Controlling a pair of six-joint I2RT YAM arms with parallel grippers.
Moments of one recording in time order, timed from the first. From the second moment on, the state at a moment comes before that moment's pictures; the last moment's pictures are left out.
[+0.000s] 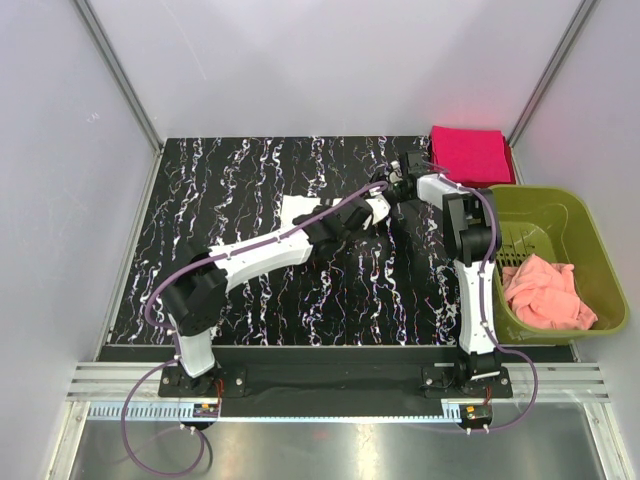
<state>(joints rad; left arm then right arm) -0.92 1.82 1.40 -0.38 -0.44 0.26 0.19 2.38 1.73 -0.39 -0.83 0.81</state>
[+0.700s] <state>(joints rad) -0.92 1.75 1.36 -0.39 -0.42 0.24 0.23 2.35 1.69 -0.28 -0.78 0.87</state>
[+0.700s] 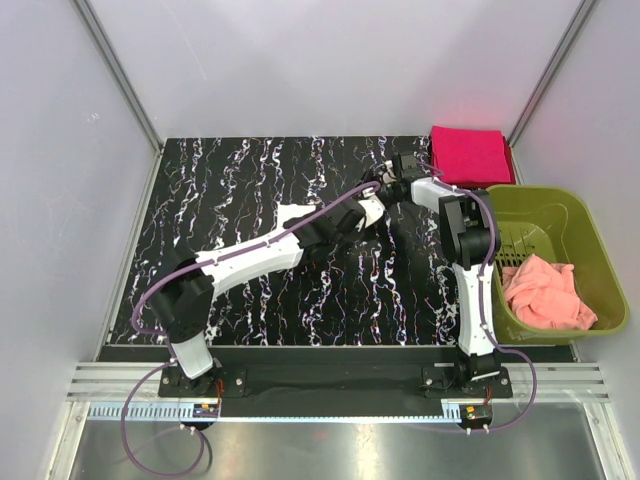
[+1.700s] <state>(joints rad) -0.91 1.66 1.31 -0.41 -0.21 0.01 0.33 2.32 1.76 -0.38 -0.47 0.55</state>
